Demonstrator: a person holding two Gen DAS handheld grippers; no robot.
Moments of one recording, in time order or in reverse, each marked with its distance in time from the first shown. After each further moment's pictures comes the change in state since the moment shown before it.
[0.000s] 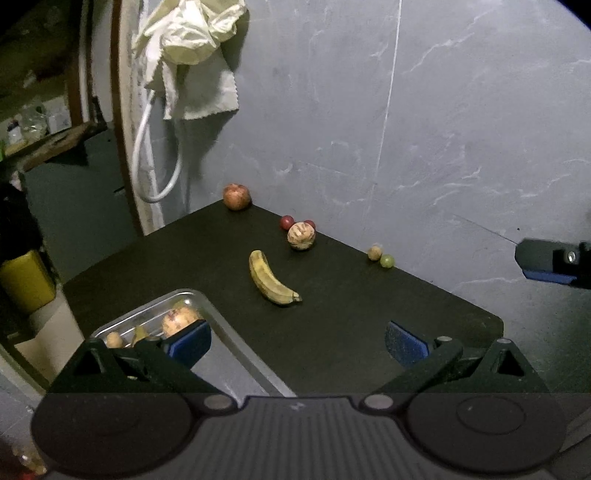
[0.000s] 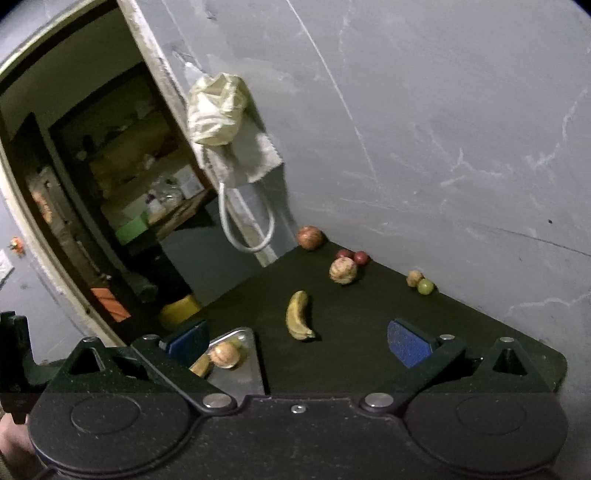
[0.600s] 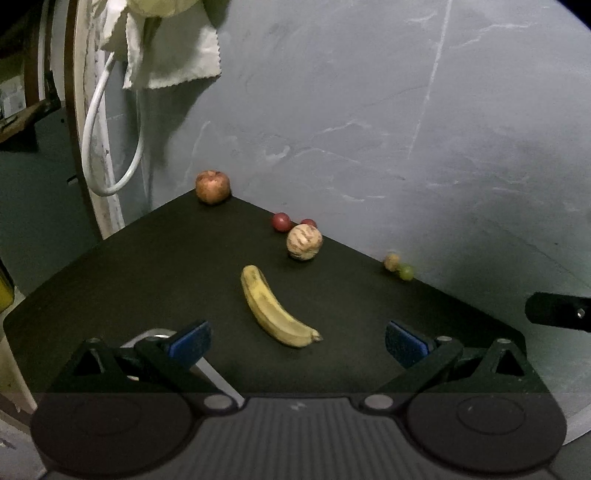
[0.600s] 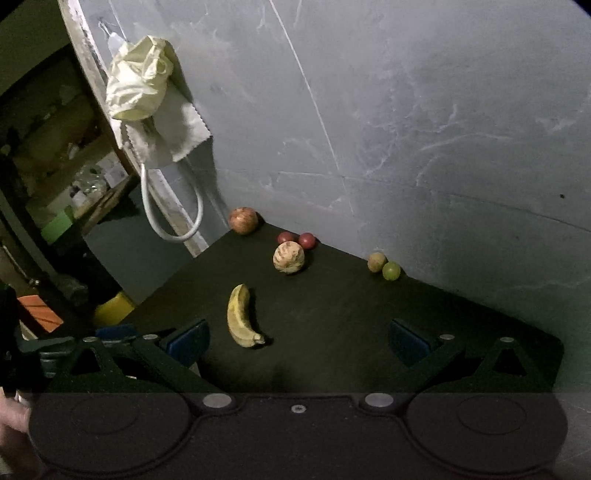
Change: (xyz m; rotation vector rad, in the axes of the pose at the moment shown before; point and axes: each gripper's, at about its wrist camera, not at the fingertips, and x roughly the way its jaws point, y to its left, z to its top) left arm 0.119 0.061 0.045 0.013 0.075 -0.132; right arm 0.092 0.011 0.007 0.063 0.063 -0.240
